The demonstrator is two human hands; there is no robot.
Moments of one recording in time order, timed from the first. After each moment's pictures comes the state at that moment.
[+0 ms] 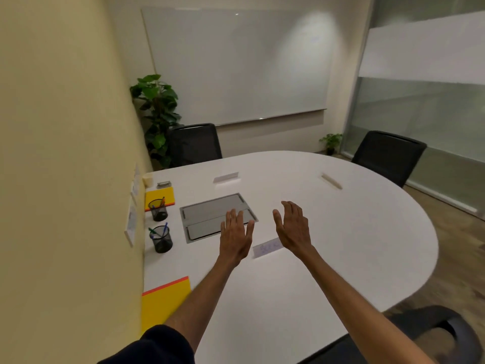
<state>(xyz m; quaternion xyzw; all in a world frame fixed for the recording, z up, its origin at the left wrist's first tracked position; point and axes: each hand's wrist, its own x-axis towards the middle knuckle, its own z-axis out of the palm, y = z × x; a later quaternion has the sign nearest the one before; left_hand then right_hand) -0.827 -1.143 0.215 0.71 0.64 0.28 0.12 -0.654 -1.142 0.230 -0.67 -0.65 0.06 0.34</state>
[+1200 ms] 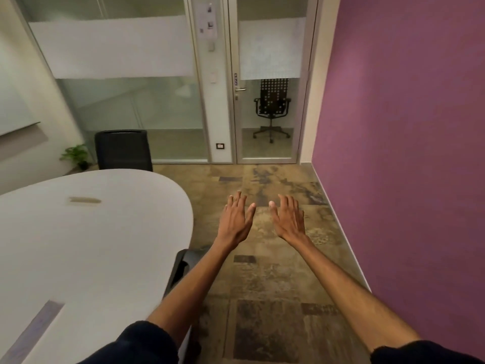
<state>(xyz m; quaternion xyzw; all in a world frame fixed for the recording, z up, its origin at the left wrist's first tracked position) -0.343 -1.398 0.226 0.94 0.11 0.17 0.26 -0.271 -1.549 0.221 -0.93 -0.18 -0.12 0.29</state>
